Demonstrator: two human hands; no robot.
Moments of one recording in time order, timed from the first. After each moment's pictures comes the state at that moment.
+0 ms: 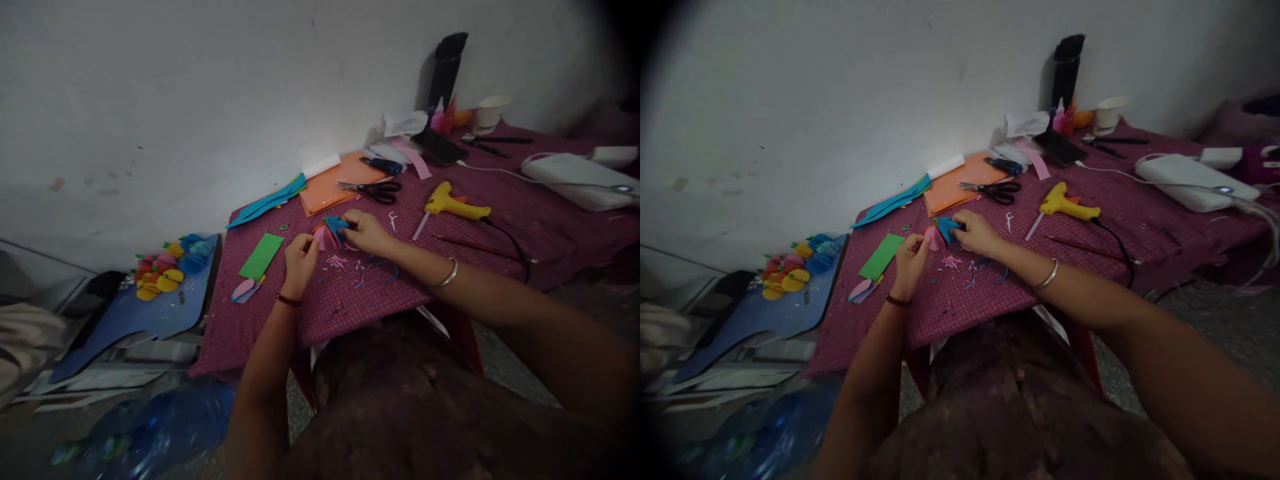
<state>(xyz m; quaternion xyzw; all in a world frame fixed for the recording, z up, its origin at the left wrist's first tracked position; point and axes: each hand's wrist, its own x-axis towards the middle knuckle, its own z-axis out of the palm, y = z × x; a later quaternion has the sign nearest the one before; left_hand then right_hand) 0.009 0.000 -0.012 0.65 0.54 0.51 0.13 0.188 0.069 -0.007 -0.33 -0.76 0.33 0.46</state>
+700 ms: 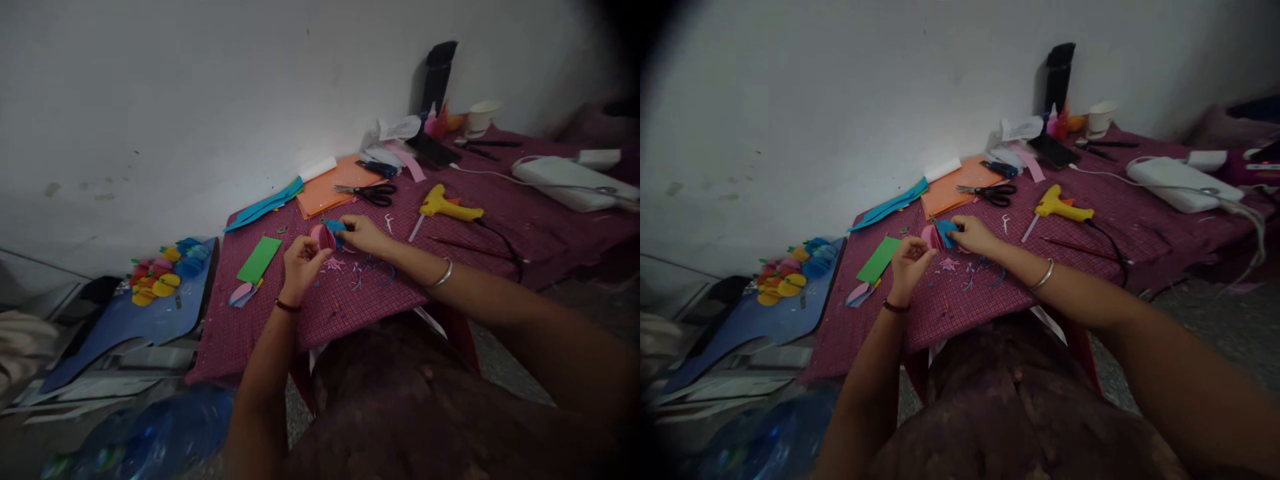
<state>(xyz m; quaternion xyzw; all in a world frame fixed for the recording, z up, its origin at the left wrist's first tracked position) 0.019 -0.015 0.003 0.67 0.47 0.56 0.16 0.186 0.075 -0.012 -0.34 -0.73 0.41 0.43</state>
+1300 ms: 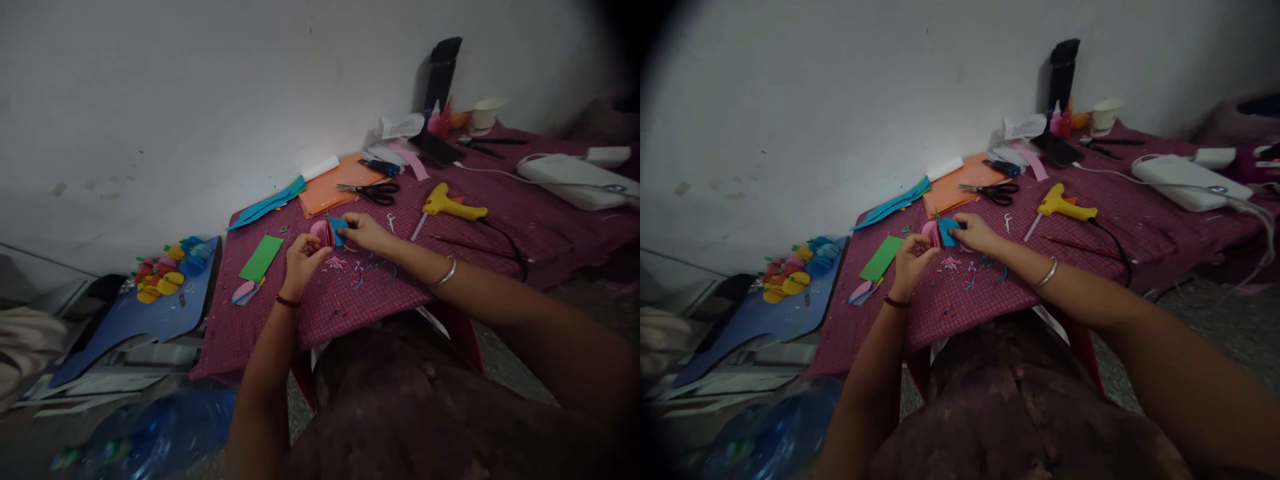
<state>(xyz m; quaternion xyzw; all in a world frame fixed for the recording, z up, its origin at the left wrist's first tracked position) 0.015 -0.007 0.001 0.63 0.48 0.56 0.25 0.186 0.071 -0.007 -0.32 -0.69 0.47 0.45</state>
